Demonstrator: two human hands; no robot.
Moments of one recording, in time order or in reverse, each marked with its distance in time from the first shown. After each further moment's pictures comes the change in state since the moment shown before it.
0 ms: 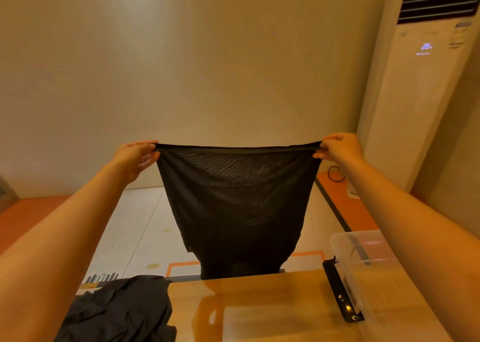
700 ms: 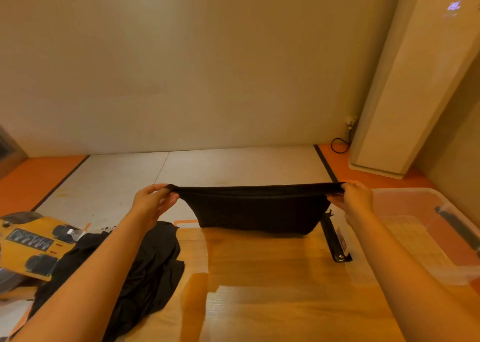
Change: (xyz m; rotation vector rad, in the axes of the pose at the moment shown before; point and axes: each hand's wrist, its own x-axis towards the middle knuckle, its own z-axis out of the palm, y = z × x) left_hand -0.120 -0.169 -0.047 -0.042 0.057 -0.240; right_hand -0.115 0.158 -0.033 0.168 0.151 0.329
